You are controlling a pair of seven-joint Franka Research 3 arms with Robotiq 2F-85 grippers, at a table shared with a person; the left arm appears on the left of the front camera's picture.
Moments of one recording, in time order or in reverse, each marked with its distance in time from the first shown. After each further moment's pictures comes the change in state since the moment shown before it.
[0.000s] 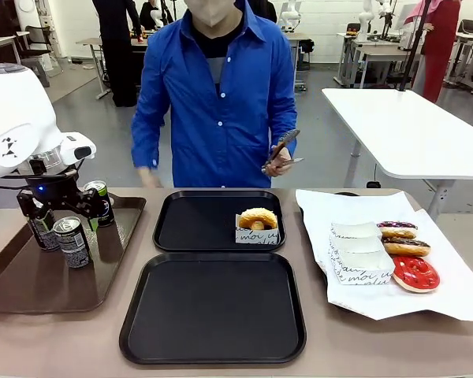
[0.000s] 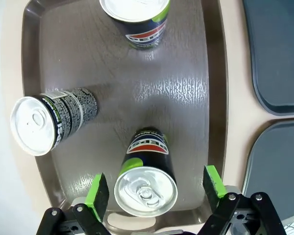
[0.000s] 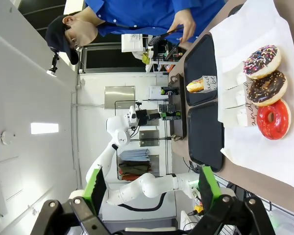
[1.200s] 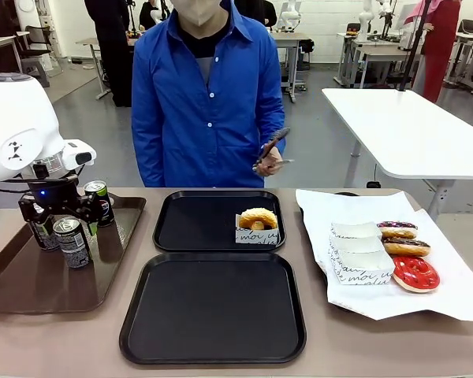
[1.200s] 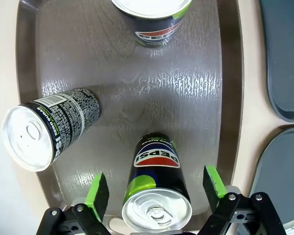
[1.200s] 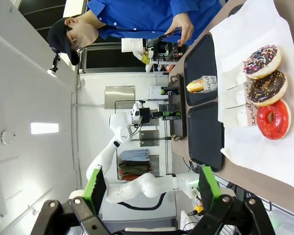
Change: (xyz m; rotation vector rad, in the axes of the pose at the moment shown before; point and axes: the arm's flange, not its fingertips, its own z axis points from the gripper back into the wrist) left arm 0.009 0.008 -0.020 0.004 0.044 0.017; right arm 0.000 0.000 0.000 0.000 0.000 0.000
